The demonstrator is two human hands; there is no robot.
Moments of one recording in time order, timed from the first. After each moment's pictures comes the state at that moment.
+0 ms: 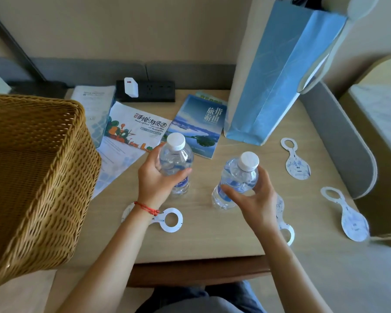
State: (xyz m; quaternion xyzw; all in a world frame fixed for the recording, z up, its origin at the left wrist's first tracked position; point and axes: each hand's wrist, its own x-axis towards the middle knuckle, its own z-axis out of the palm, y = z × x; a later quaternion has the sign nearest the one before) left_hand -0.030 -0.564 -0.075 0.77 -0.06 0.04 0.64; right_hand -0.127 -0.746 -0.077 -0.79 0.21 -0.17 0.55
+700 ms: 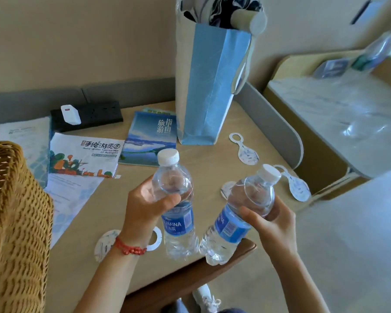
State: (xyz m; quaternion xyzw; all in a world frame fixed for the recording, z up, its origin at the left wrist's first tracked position) left_hand -0.065 -0.570 -0.048 0.60 -0.16 -0.20 0.76; right_hand -0.219 -0.735 -0.026 -0.69 0.26 -0.28 0.61
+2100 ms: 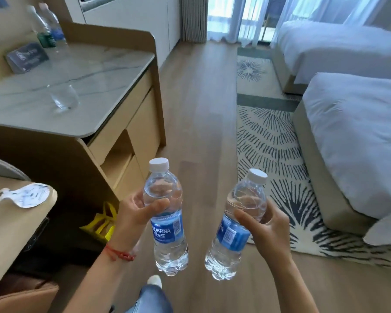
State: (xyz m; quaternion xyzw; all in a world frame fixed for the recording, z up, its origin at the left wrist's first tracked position) left_hand -0.518 -0.859 -0.039 0.45 -0.44 -0.56 0.54; right_hand -0.762 -0.821 -0.031 -0.48 0.55 -0.55 0.40
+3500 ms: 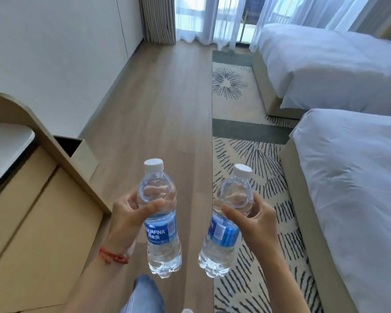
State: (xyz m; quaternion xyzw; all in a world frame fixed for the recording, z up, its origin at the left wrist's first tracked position) left_hand -0.765 -1.589 -0.049 0.45 -0.42 -0.59 0.52; right_hand -0.999 -1.543 -0.038 -0.47 0.60 -0.52 0.38
